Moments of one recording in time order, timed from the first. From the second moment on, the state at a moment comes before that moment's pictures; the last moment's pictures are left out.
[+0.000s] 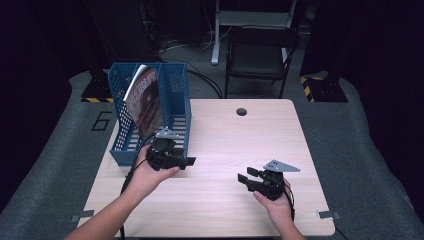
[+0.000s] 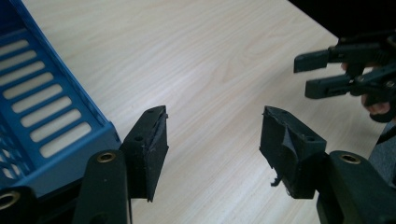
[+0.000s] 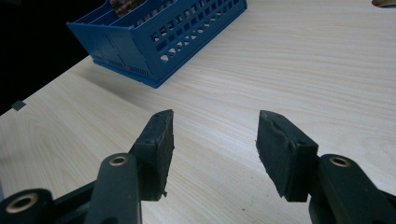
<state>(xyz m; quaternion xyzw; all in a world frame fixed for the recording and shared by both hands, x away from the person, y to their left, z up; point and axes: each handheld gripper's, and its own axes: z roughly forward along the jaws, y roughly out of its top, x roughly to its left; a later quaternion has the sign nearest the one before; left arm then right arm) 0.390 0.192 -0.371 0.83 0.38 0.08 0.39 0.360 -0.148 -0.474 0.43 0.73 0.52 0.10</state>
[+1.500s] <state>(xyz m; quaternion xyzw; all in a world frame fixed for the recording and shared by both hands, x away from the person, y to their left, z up) 0.356 0.200 -0.484 0.84 0.36 0.06 0.40 0.362 -0.143 -0.477 0.42 0.74 0.51 0.10</state>
